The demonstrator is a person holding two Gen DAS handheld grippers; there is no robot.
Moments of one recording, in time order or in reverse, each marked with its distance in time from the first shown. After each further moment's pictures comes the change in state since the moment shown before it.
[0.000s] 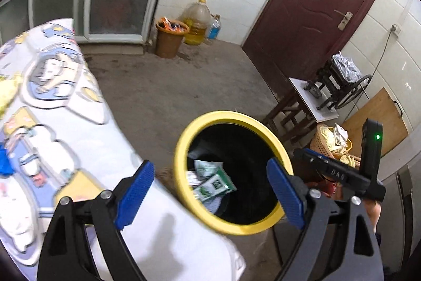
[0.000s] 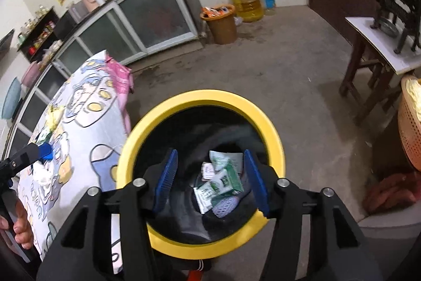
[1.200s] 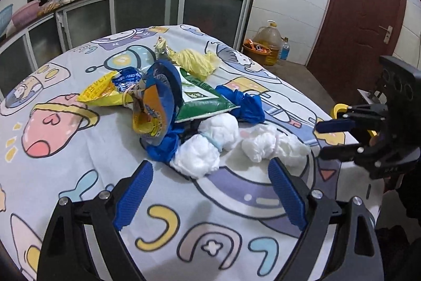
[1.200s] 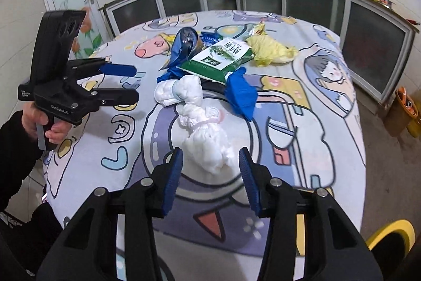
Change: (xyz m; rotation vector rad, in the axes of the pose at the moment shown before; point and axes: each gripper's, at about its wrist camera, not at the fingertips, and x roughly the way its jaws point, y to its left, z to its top) left arm -0.167 0.276 -0.102 -0.014 -0.121 0.306; right arm 0.091 0.397 -0.088 -0.873 0.152 0.513
